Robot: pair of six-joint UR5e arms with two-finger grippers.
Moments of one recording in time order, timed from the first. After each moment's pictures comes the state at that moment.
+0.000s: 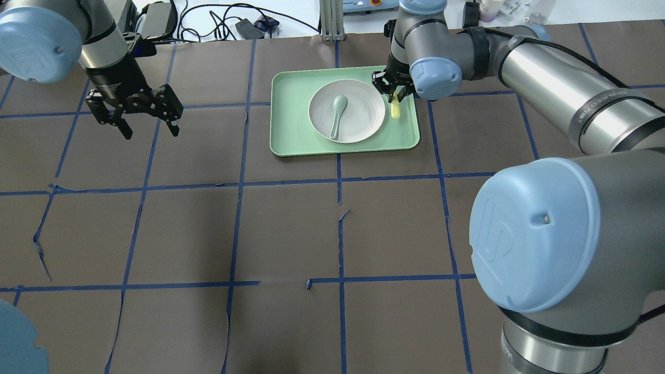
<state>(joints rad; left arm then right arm) -1.40 -1.86 -1.48 -1.58 1.61 0.13 1.68 -0.84 1.32 -2.15 -1.54 0.11</state>
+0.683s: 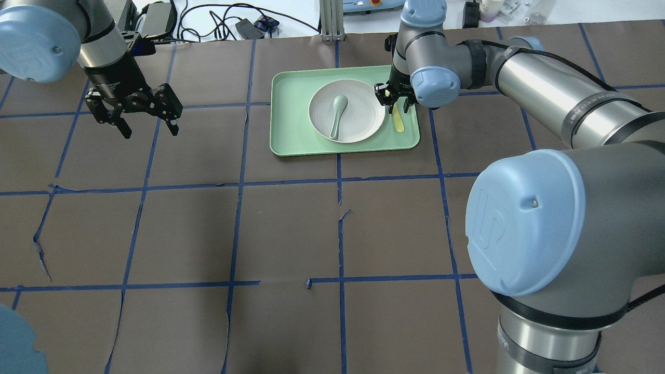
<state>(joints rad) -1.40 -1.86 -1.48 -1.58 1.62 0.13 1.67 -0.84 1.33 -2.14 -1.55 0.09</state>
